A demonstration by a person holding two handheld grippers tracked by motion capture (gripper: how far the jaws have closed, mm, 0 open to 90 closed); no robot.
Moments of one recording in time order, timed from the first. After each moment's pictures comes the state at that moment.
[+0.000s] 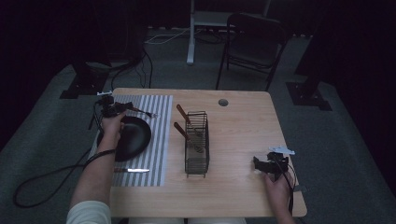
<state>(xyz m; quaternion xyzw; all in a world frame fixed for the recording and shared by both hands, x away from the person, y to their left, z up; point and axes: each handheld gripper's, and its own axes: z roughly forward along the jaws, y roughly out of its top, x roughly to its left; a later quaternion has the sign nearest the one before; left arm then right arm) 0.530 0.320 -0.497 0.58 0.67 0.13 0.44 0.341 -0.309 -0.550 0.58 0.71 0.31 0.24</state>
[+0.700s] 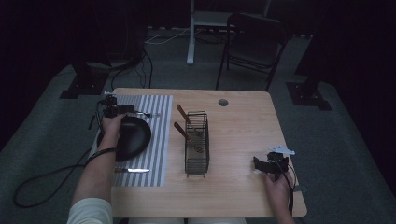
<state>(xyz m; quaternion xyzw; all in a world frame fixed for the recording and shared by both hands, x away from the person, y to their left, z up) 0.540 0.316 -0.506 0.60 0.70 0.15 0.35 0.341 -0.309 -0.550 0.58 0.71 0.31 0.24</state>
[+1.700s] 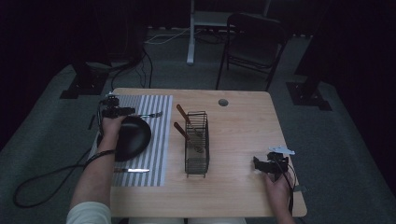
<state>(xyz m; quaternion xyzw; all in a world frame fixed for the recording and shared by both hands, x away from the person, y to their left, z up) 0.532 0.307 -0.502 0.64 0.68 0.18 0.29 0.341 -0.309 -0.550 0.58 0.71 0.31 0.24</state>
